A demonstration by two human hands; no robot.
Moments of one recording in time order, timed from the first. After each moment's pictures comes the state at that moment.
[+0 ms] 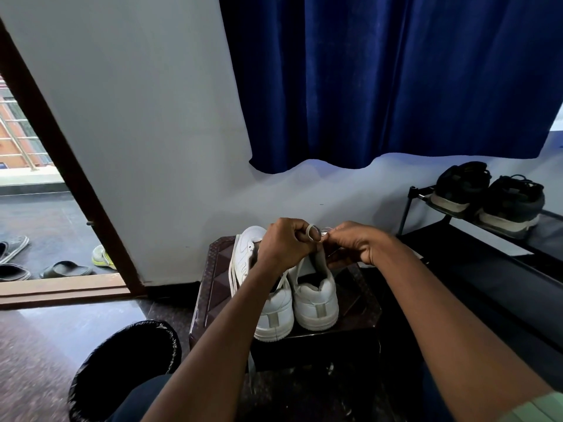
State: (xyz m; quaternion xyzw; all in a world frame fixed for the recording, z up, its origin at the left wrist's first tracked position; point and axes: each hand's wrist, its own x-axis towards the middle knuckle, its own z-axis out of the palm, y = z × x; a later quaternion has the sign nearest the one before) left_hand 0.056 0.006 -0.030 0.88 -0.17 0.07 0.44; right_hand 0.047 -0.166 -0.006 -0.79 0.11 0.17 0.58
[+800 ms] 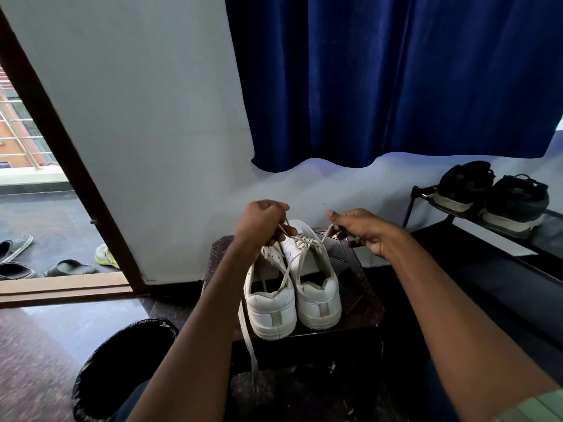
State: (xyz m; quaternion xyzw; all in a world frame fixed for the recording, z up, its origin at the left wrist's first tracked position) left_hand 0.052 0.042 0.021 0.78 -0.01 -0.03 0.63; right_hand 0.061 -0.185 -0.003 -0.82 0.07 0.08 0.57
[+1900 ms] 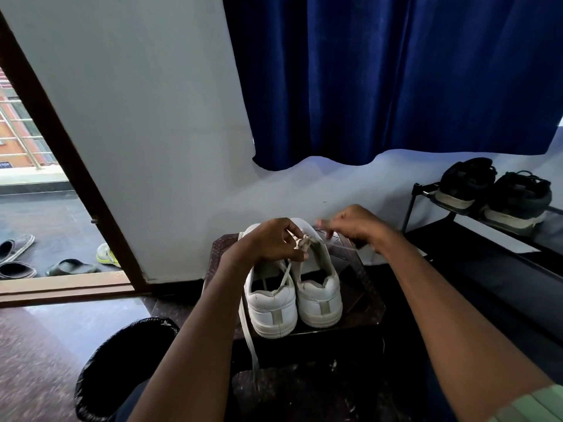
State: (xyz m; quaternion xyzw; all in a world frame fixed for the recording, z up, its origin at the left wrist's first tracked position) left_hand 0.067 0.046 -0.007 0.92 -0.20 -0.10 0.33; right_hand 0.059 -0.178 0.000 -0.90 0.06 0.05 0.44
